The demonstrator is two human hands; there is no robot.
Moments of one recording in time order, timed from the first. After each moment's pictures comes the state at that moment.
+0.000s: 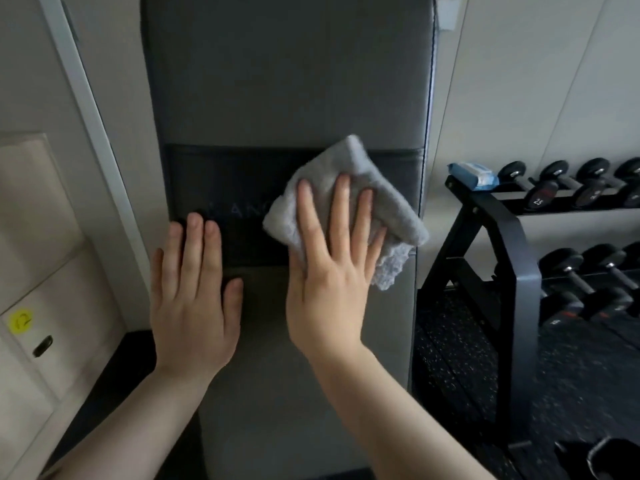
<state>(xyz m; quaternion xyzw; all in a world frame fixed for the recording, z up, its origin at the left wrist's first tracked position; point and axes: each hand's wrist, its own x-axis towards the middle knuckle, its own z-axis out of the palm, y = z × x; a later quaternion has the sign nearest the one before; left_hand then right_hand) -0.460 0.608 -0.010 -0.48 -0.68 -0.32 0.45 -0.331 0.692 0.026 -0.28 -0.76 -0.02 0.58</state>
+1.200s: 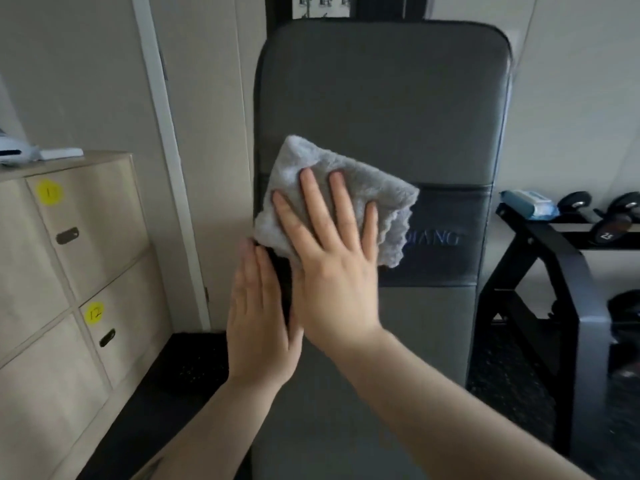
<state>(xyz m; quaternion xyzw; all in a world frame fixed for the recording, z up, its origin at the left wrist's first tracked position) -0.460 0.610 -0.021 -0.45 -0.74 -0.33 0.38 -0.360 0.661 0.070 -0.18 -0.84 -0.09 0.50</state>
